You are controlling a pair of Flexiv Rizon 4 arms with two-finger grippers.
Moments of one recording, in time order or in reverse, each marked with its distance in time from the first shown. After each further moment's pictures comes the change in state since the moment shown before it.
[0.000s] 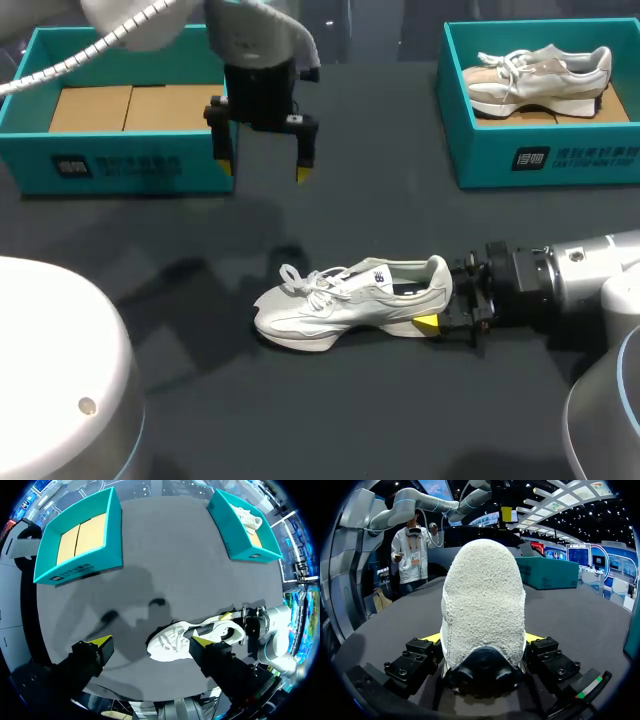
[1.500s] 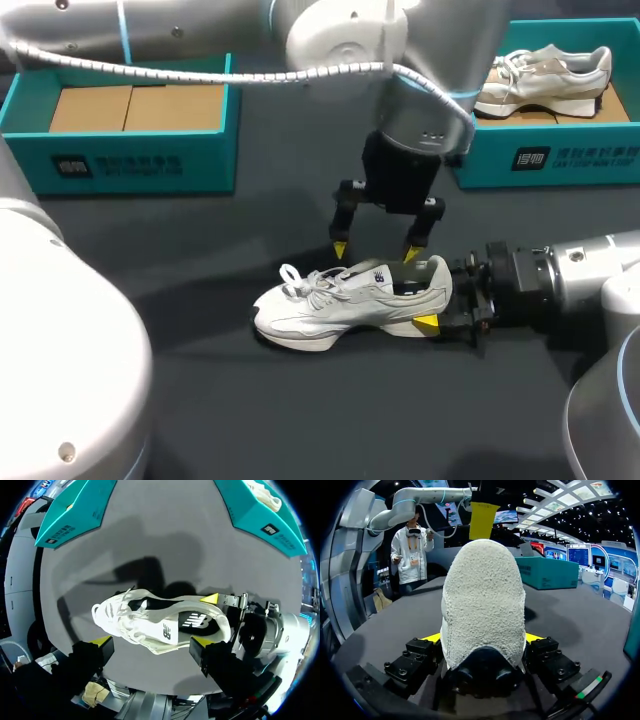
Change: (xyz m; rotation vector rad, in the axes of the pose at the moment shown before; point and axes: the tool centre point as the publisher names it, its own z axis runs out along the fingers) left arm 0.144 0.058 0.067 -0.161 -0.174 -0.190; right arm 0.000 0.000 0.000 0.000 0.000 0.000
